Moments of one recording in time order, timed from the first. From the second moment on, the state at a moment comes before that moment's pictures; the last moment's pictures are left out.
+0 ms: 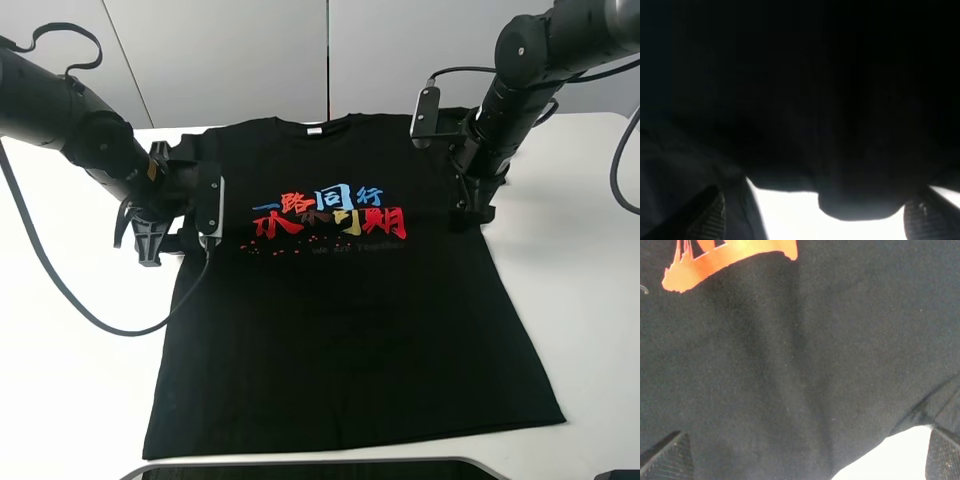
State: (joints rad) left arm -0.41 1.96 -0.99 0.39 0.33 0.76; right arm 0.26 2.01 -1.20 -0.04 0.69 -0.98
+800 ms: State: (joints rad) left arm -0.41 1.93 -1.12 0.15 0.51 0.79; right arm 0.26 2.01 -1.21 -0.04 0.68 -0.97
